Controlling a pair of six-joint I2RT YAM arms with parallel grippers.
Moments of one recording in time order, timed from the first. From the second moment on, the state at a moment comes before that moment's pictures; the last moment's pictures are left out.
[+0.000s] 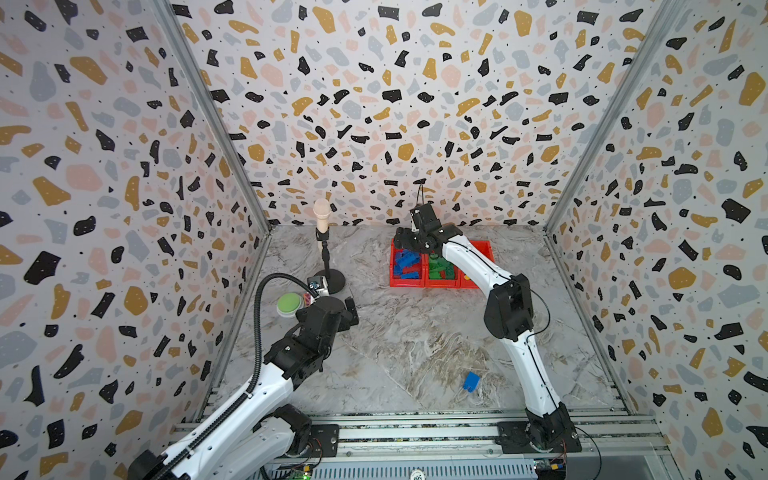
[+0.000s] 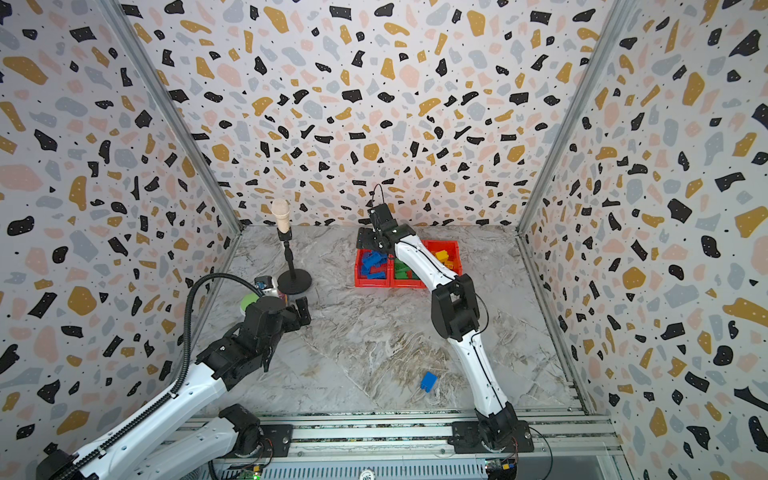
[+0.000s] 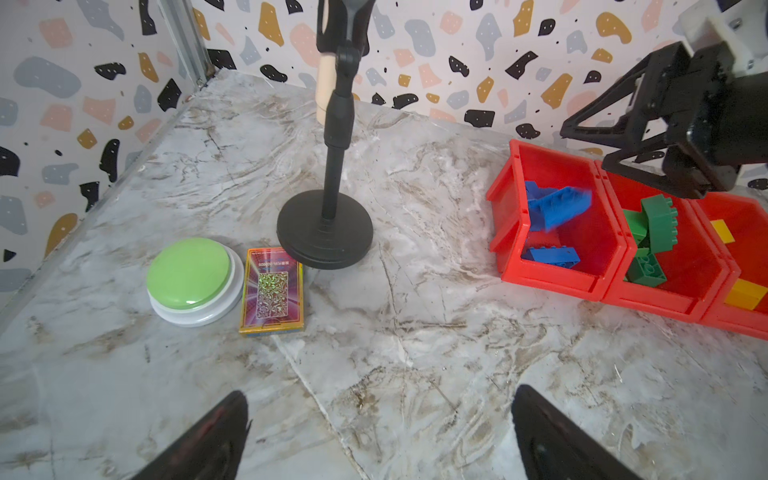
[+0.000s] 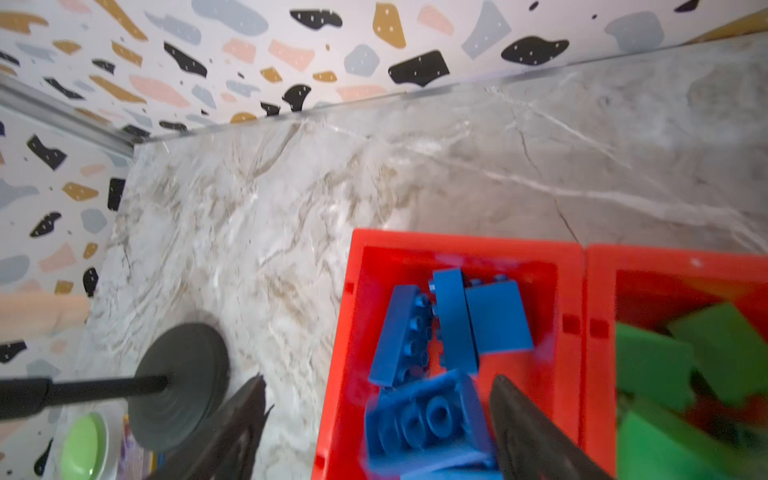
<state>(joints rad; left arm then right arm) -0.54 0.87 0.66 -0.40 -0.48 -0.50 0.56 2.47 2.41 -0.67 -0.05 0.53</state>
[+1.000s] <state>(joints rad) -1.11 0.68 0.52 -0.40 -0.47 -0.72 1.12 1.03 0.59 -0.81 0.18 1.30</state>
